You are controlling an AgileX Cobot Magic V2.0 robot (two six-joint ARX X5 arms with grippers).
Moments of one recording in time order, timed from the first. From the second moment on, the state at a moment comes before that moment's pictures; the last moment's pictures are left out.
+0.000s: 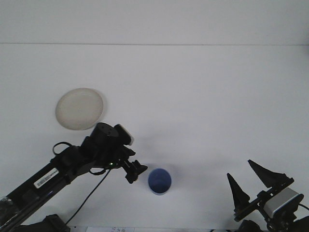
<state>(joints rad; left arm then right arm) -0.70 1.23 1.08 -0.61 0.36 -0.01 0.87 0.15 0.79 -0.71 0.32 0.09</state>
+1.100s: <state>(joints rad) -0.91 1.56 1.14 -0.55 0.26 0.06 0.87 0.15 0.79 -0.73 0.34 0.09</state>
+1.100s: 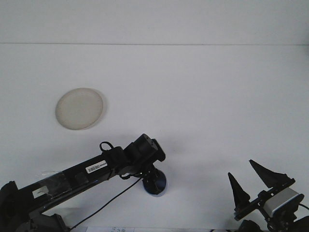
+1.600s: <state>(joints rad) -0.87 1.55 1.30 -0.73 0.22 0.09 0.87 0.15 0.79 -0.73 0.34 0.09</state>
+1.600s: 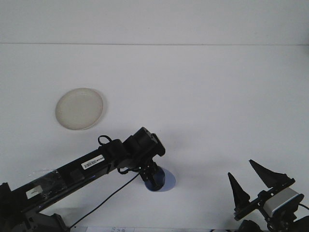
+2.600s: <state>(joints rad) 0.06 1.74 1.61 -0.87 -0.07 0.11 0.87 0.15 0.79 -0.73 0.34 0.15</state>
